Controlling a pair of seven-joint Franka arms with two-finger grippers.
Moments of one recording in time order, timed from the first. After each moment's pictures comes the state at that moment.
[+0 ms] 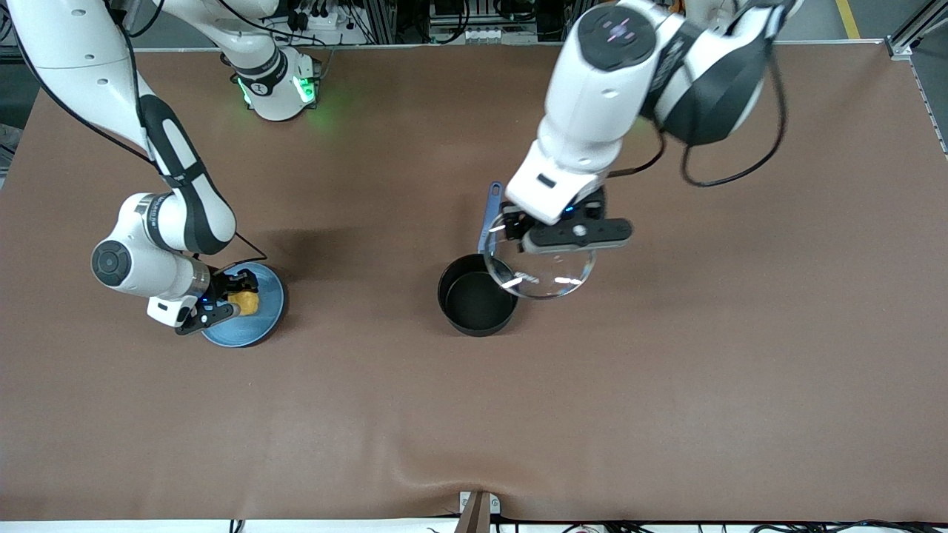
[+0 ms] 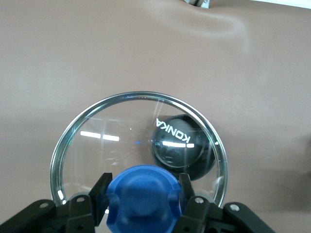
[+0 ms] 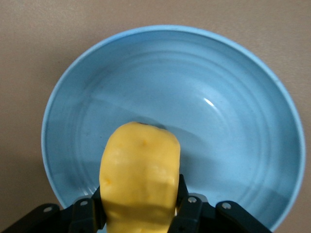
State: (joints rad) left arm -0.59 0.36 -0.03 -1.26 0.02 1.78 -0.73; right arm -0.06 0.47 0.02 -2.04 0.10 2.36 -0.48
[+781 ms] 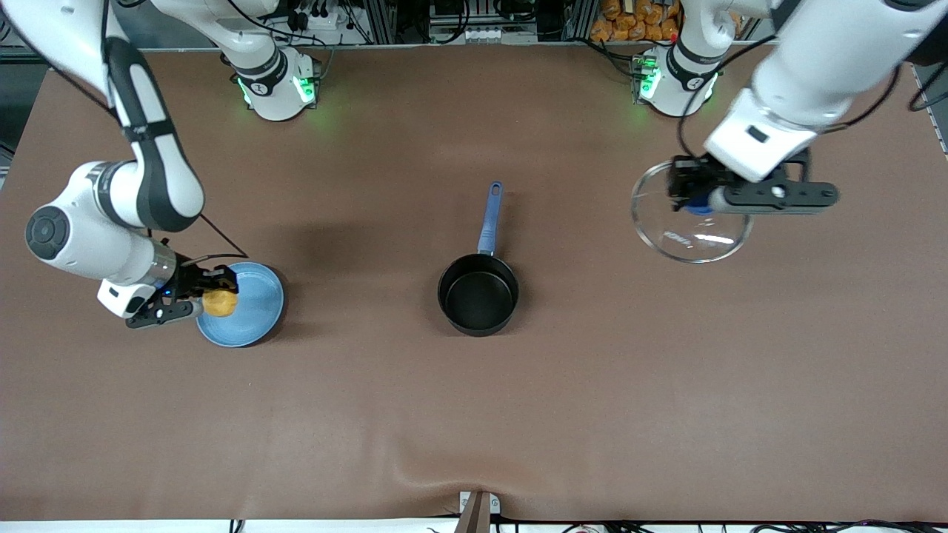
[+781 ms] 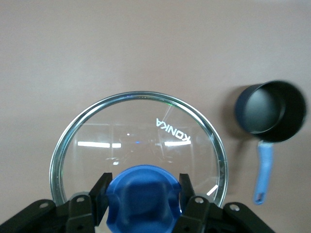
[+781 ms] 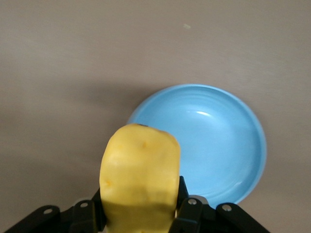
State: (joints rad) left arm -0.28 0.01 -0.03 -1.63 -0.02 1.67 -0.27; right arm 0.07 0.26 -0.04 -1.97 0.17 2.16 -0.23
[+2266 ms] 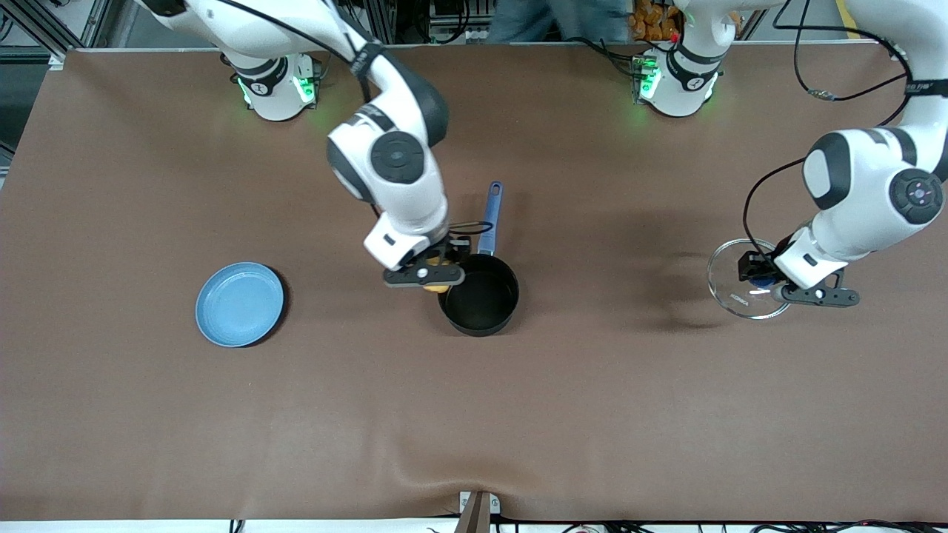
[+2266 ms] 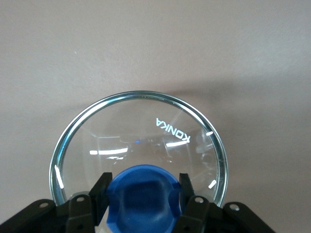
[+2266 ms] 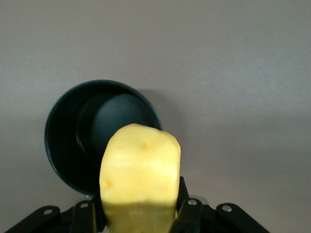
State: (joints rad) left arm 0.07 0.22 -0.03 -2.11 -0.02 2.30 0.16; right arm 0.52 0.58 0.25 -1.44 -0.18 2.05 0.80
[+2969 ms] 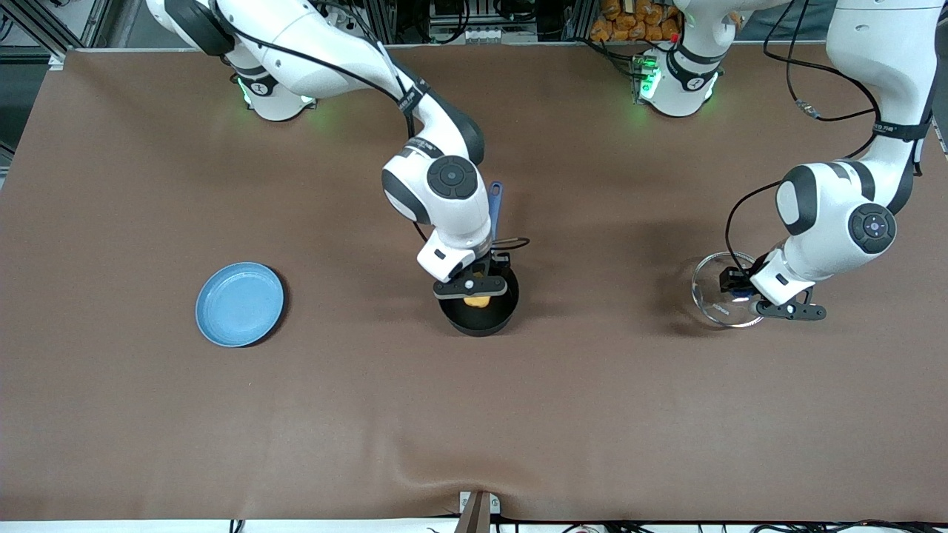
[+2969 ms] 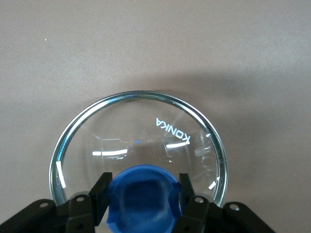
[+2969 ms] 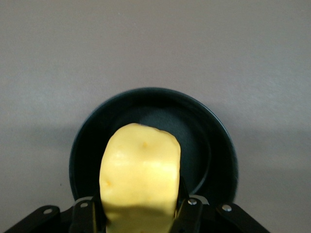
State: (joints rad) left arm 0.07 0.34 -0.03 -2.11 -0.06 2.42 0.18; right arm 0.61 0.77 0.19 -1.33 -0.20 2.25 0.82
